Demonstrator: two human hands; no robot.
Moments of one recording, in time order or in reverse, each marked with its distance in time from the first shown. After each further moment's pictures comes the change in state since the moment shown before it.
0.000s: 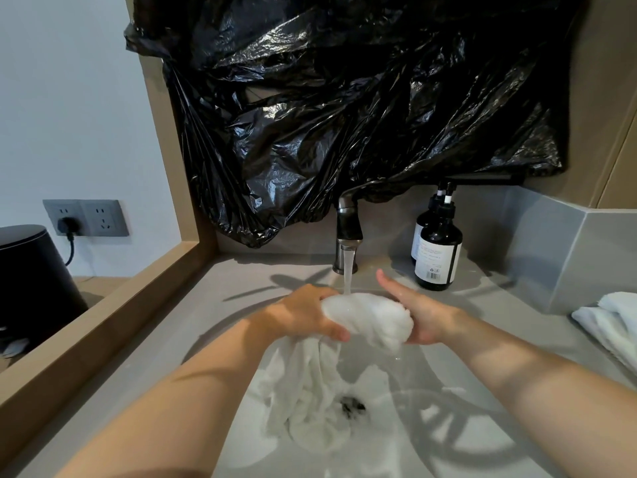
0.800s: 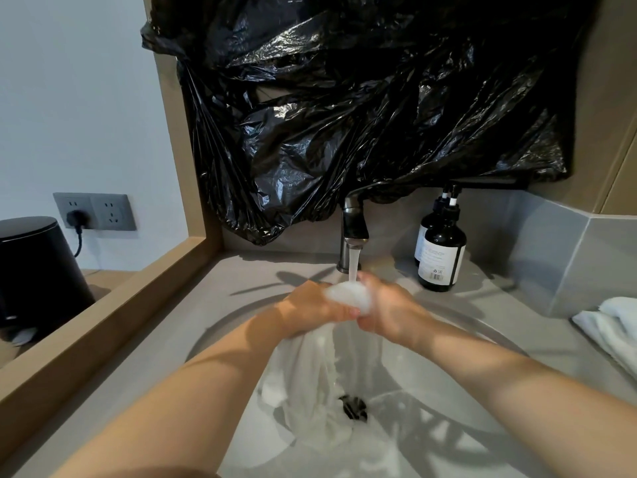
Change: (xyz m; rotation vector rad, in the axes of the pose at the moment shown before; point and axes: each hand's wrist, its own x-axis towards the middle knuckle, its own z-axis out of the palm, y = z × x) left_hand 0.005 -0.012 0.010 -0.333 0.125 -0.039; right_hand 0.004 -0.002 0.043 -1.224 0.554 -0.411
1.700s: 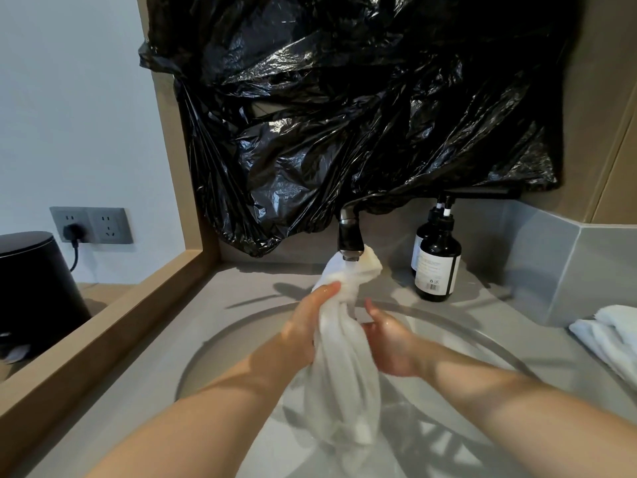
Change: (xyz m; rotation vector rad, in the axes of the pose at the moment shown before) left_hand -0.012 0.013 0.023 -0.968 0.007 -0.127; right_hand 0.002 0.018 0.034 1.231 -0.426 0.422
